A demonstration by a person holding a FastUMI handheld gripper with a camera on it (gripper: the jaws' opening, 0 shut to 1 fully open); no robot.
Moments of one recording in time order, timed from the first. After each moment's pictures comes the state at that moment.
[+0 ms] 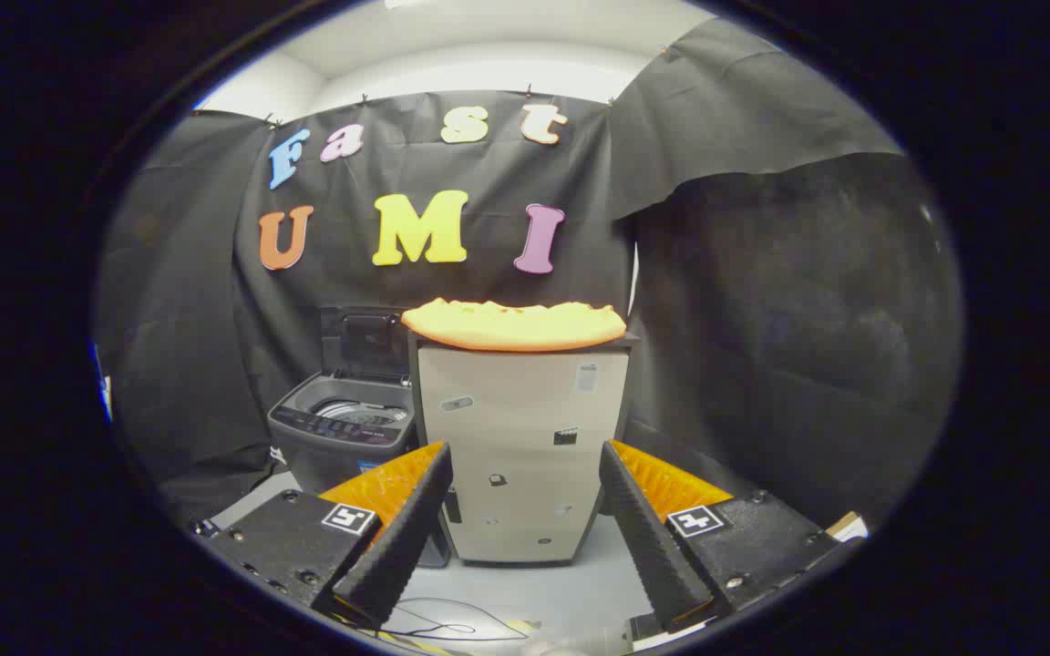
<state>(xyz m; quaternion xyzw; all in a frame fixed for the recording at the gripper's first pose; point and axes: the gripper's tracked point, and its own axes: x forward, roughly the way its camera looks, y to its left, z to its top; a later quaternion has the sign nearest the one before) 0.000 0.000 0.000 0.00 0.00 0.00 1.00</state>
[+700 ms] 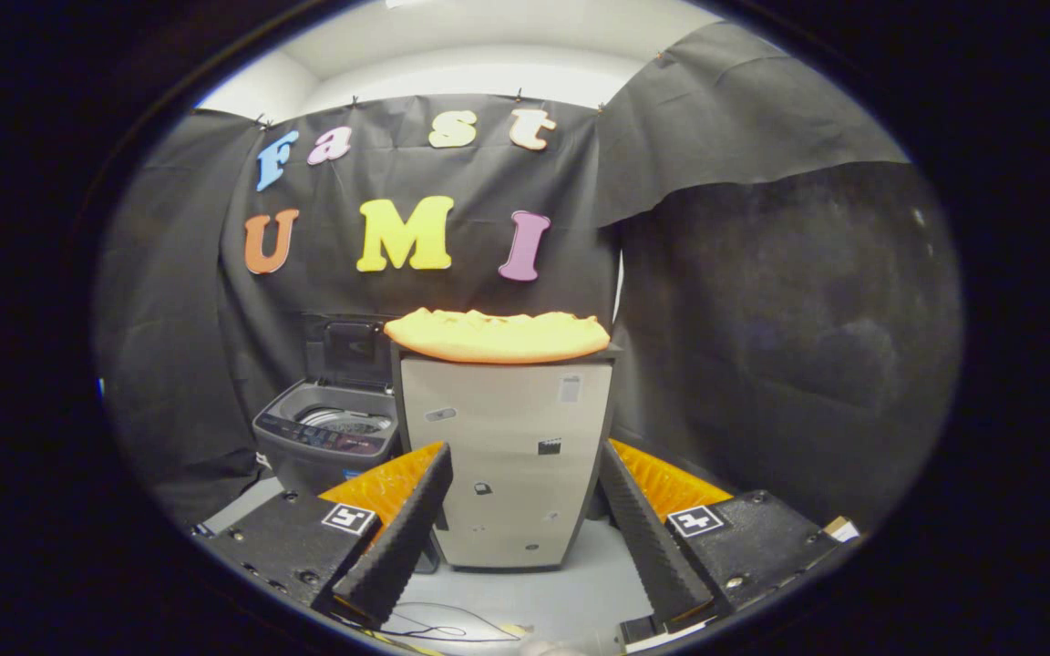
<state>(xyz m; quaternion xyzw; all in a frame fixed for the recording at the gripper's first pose) 0.009 -0.001 0.014 0.00 -0.01 -0.02 1.00</state>
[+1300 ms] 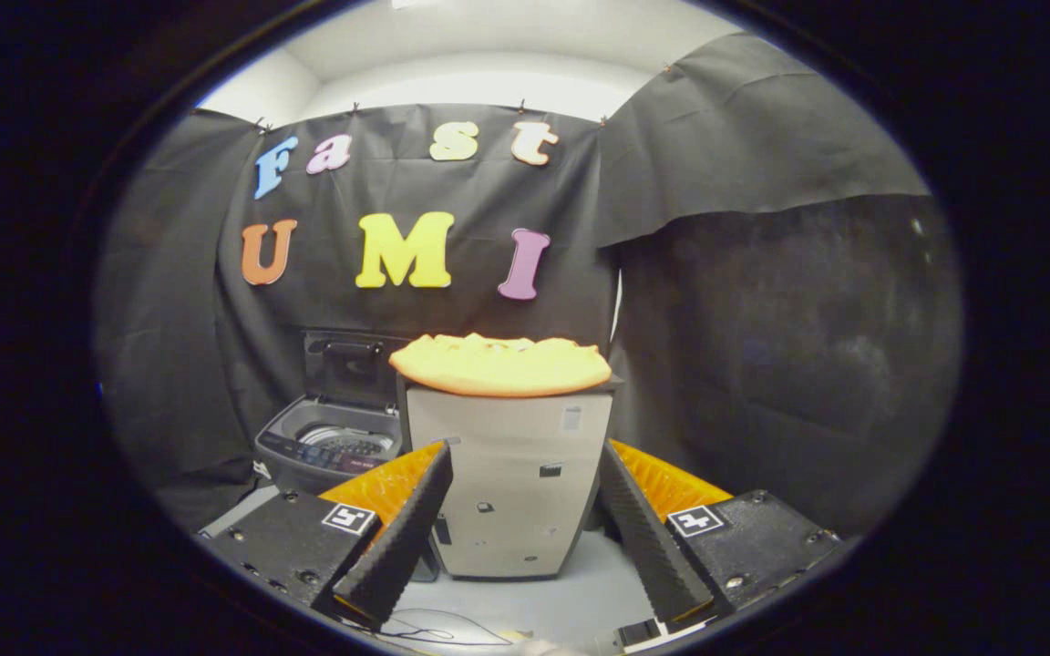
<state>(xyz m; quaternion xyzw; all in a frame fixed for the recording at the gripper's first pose) 0.005 0.018 0.083 0.00 -0.04 -0.03 1.00</state>
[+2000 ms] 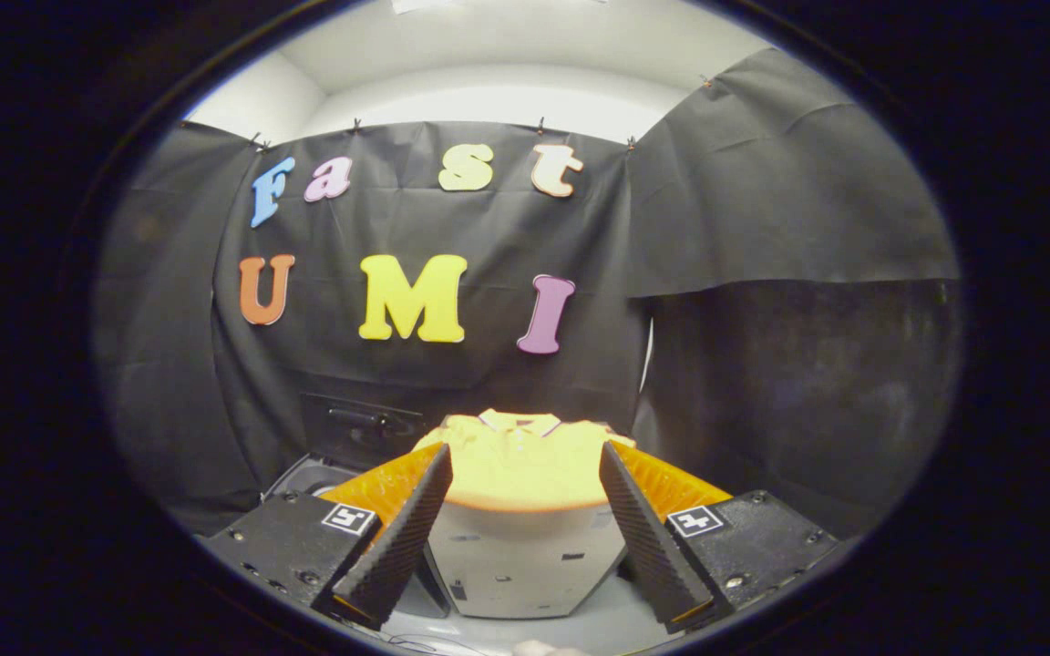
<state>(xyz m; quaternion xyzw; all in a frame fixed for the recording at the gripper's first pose) 0.122 0.050 0.242 -0.01 -0.06 0.00 1.00</state>
